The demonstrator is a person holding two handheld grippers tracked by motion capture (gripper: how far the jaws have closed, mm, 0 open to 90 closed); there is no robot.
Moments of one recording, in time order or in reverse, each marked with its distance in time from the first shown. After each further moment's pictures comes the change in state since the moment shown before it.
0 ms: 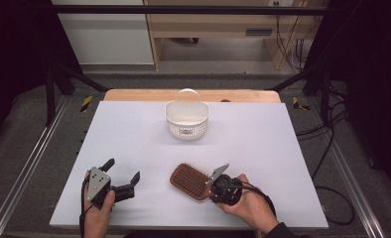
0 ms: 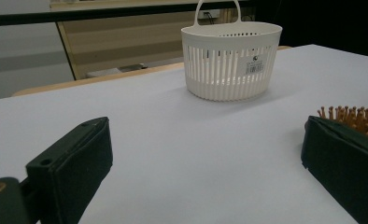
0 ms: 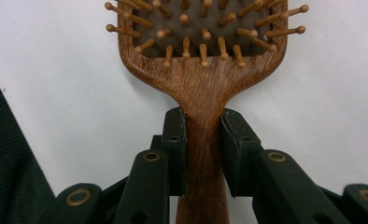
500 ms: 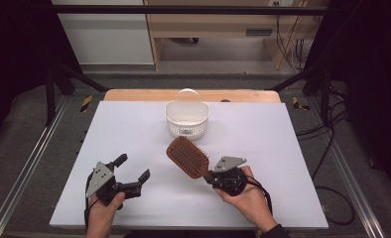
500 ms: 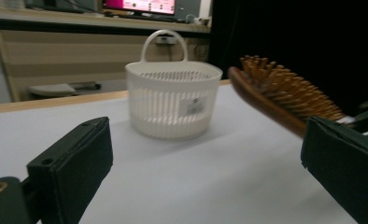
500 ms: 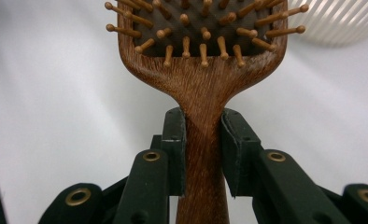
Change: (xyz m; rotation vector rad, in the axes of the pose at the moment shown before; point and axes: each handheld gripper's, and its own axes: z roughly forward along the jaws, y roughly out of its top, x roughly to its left) left arm -0.022 0.034 0.011 -0.097 -0.215 -0.113; right arm -0.015 0.006 -0.020 -0.412 -0.066 0.060
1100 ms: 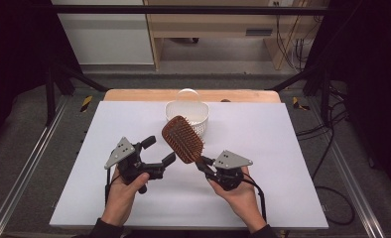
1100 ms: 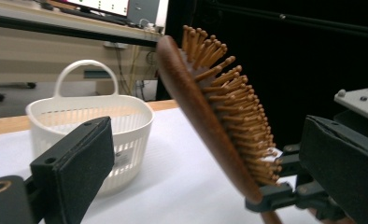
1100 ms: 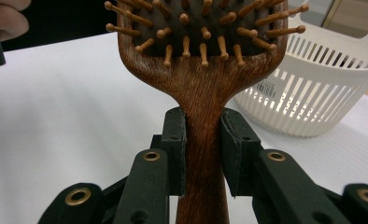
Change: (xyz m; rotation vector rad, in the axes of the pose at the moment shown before) left arm -0.030 0.052 0.058 -0.008 -0.187 -0.110; right arm 0.004 0.015 0.001 -0.319 -0.039 0.011
